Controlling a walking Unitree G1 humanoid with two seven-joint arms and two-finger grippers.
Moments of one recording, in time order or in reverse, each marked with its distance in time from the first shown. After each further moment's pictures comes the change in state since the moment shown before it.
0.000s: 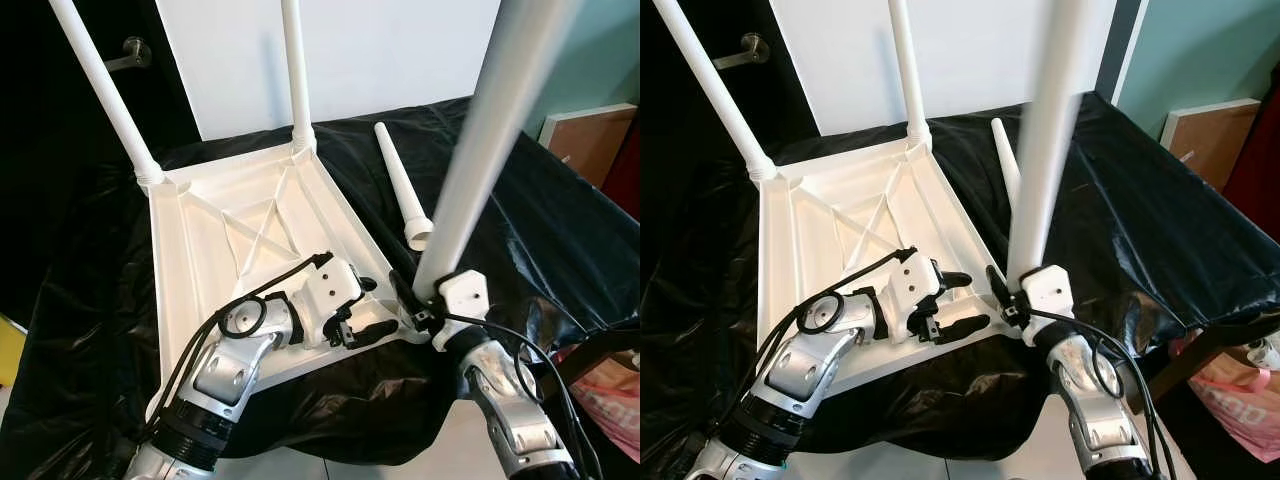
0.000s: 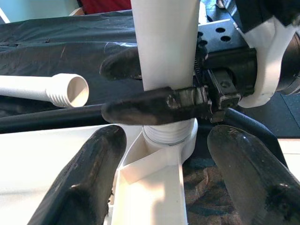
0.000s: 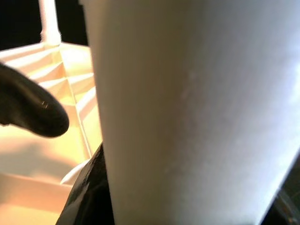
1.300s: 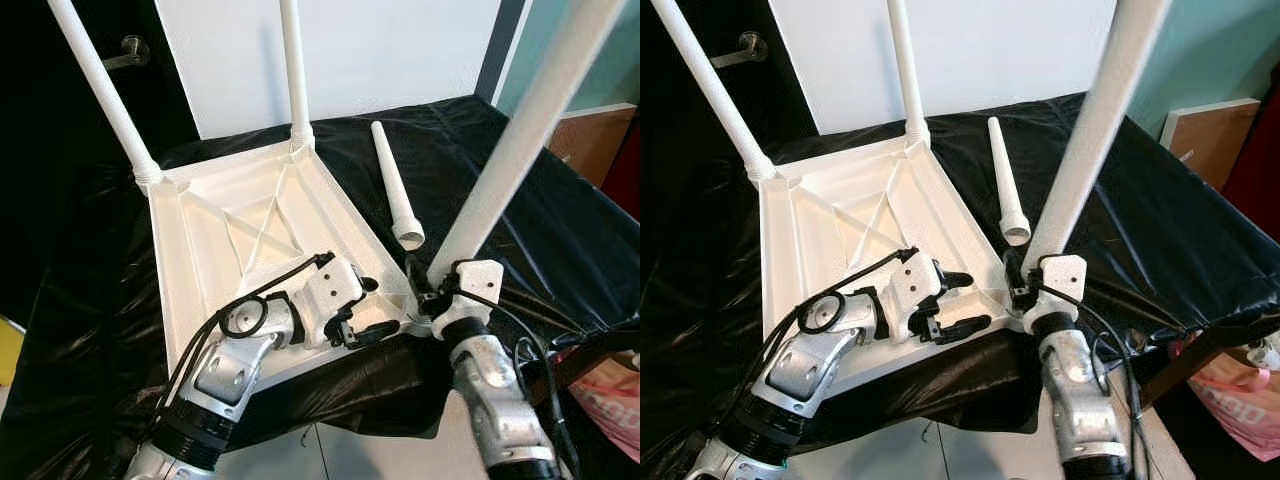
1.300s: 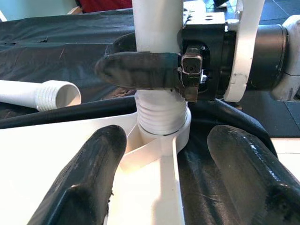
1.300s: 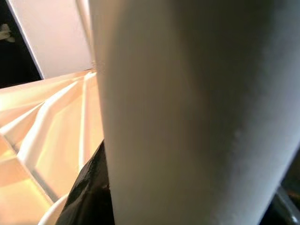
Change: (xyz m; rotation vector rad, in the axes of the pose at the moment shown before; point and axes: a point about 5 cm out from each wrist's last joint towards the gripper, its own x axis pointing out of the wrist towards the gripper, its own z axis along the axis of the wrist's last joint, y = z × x) left arm 0.001 -0.001 0.001 0.005 0.000 -0.004; right arm 0.003 -0.005 0.002 0.296 0.000 -0.420
